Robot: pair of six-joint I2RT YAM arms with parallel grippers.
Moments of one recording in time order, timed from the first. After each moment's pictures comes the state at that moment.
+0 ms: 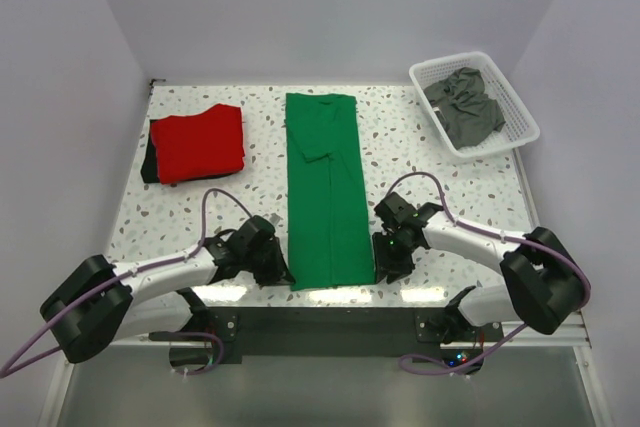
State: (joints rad) left arm -0.80 1.15 0.35 -0.22 0.21 -1.03; right arm 0.68 1.36 0.65 -0.71 -0.21 0.64
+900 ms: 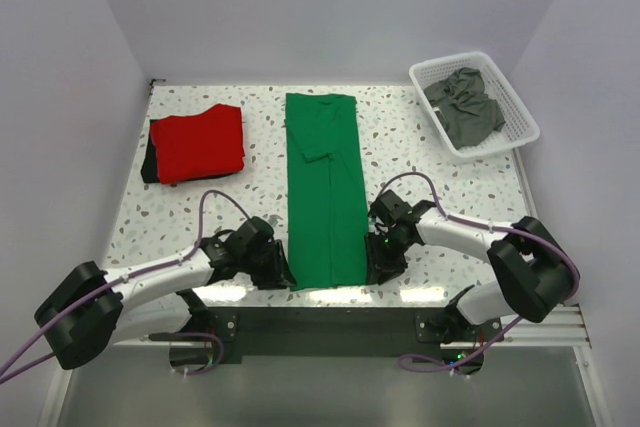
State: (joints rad) left arm -0.81 1.10 0.37 -0.31 0.21 -1.04; right arm 0.67 1.44 0.67 -0.64 -0.34 0.60
